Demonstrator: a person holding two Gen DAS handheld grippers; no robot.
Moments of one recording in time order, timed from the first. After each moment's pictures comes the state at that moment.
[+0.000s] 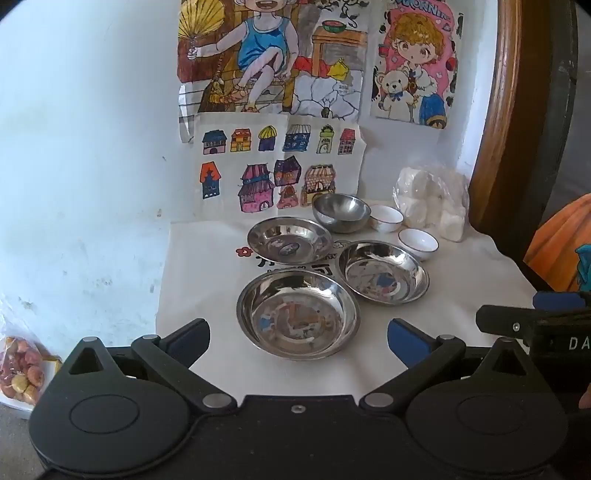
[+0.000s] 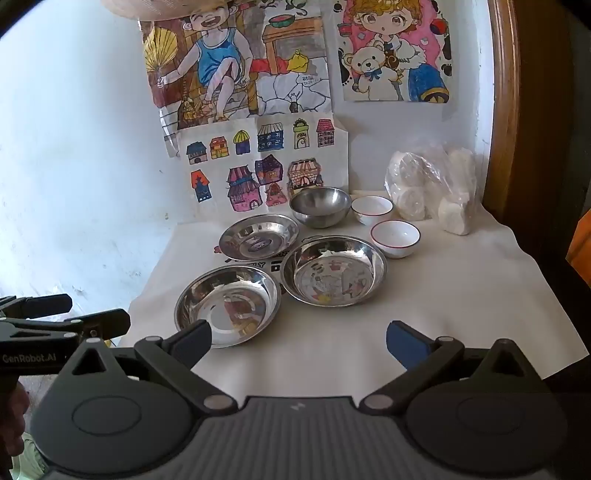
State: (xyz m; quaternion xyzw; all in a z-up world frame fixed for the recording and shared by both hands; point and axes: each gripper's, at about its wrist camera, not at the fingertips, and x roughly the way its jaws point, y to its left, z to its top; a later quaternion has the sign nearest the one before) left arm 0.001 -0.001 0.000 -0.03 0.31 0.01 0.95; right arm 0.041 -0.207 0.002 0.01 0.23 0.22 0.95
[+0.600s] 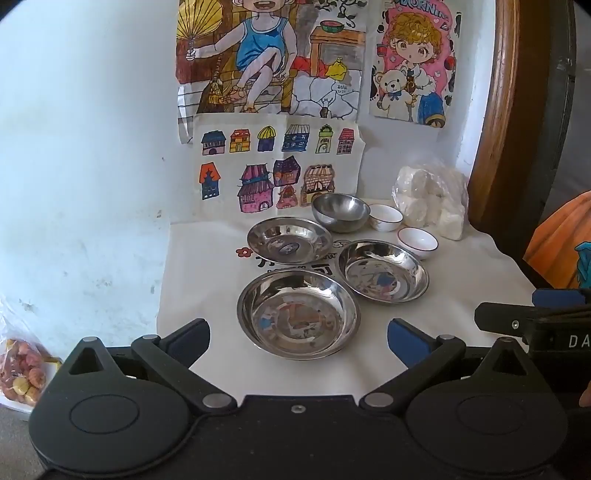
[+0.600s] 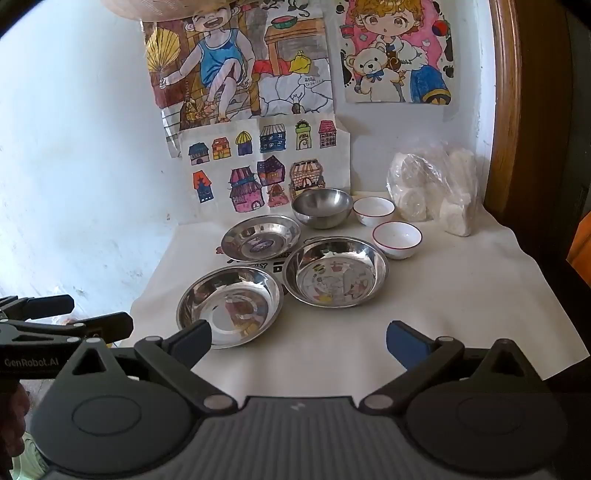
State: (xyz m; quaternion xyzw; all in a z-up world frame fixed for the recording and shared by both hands) left arm 0.000 0.000 0.003 -0.03 0.31 0.01 0.95; right arm 0.040 -0.205 0.003 0.01 0.23 0.22 0.95
